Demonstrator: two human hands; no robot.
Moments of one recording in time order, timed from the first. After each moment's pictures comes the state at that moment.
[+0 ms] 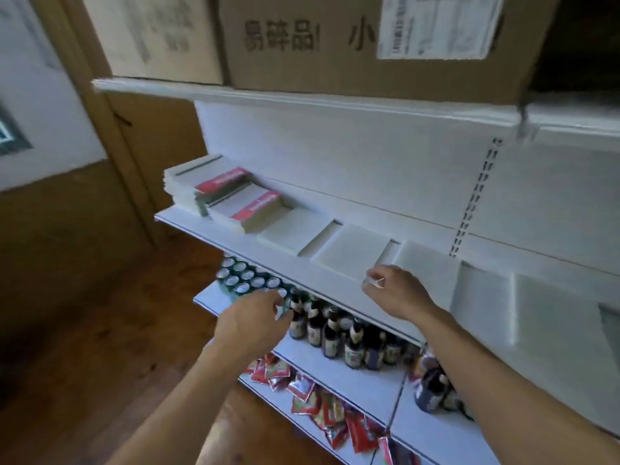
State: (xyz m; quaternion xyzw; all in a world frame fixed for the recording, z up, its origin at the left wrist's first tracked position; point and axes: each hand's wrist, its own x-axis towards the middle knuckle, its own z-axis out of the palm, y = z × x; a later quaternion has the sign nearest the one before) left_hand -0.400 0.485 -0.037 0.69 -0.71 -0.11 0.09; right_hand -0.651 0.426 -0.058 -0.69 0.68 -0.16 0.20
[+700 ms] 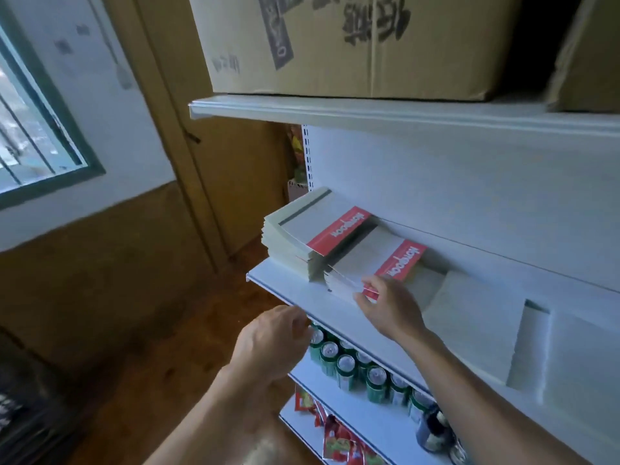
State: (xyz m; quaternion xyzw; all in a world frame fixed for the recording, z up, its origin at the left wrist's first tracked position) left_hand -0.117 0.195 -0.065 0.69 -0.70 -0.08 0.14; right_hand -0.316 0.119 -0.095 -0.71 0.64 -0.24 0.17
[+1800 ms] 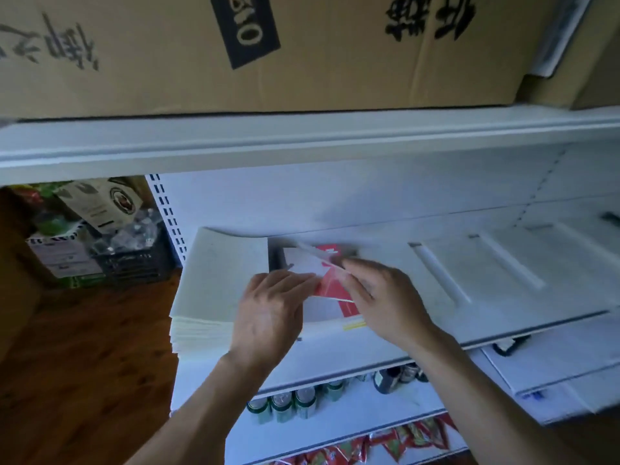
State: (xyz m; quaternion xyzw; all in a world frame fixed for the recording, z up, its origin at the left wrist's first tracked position) left_hand -0.079 -0.020 -0.051 0.12 -0.92 -0.04 0.38; right_hand -0.214 0.112 -0.025 -0.53 0.77 -0.34 -0.06
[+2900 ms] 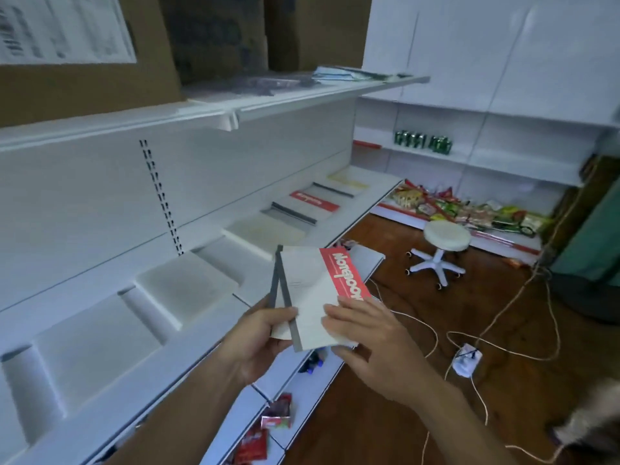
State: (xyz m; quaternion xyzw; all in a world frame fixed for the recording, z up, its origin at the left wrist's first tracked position) left_hand -0.516 0.435 -0.051 0.10 -0.54 -0.83 -0.14; right_hand -0.506 0.644 -0.057 -0.32 0.91 -0.22 -0.12
